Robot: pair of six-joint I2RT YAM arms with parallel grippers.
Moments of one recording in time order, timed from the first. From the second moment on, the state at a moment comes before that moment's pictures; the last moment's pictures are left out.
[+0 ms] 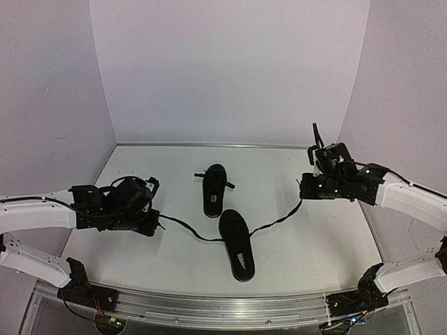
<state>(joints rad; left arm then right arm) -0.98 1.14 0.77 -0.59 -0.34 -0.58 0.64 1.21 0.95 -0.52 0.25 0.48</state>
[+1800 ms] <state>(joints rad) -0.70 1.06 0.70 -0.42 0.08 -0.39 0.61 1.33 1.14 -0.46 0.22 0.43</state>
